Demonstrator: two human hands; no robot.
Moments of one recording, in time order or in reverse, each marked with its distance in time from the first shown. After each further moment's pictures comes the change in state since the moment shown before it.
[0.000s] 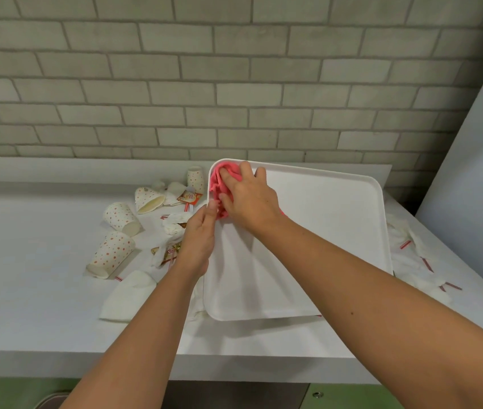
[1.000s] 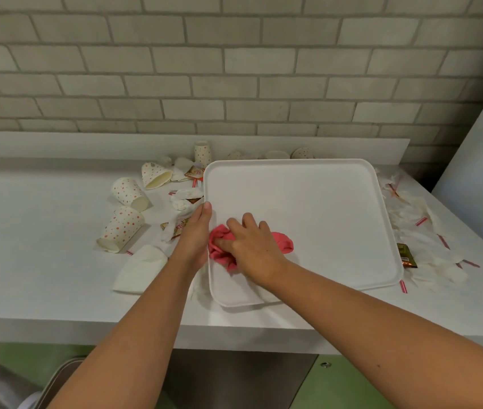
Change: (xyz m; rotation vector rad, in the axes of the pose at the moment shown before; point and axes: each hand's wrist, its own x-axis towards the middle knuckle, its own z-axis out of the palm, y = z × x) left_hand 0.006 -0.062 -0.043 -0.052 0.022 -0.274; right_hand -0.080 -0.014 0.070 -0.097 -0.247 -0.331
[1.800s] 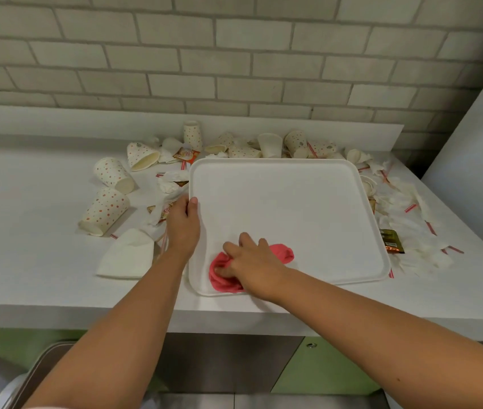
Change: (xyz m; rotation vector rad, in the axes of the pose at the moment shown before) left_hand 0.004 -0.026 0.003 0.475 0.364 0.302; right_hand -0.036 0.001 0.015 0.016 -0.290 -0.111
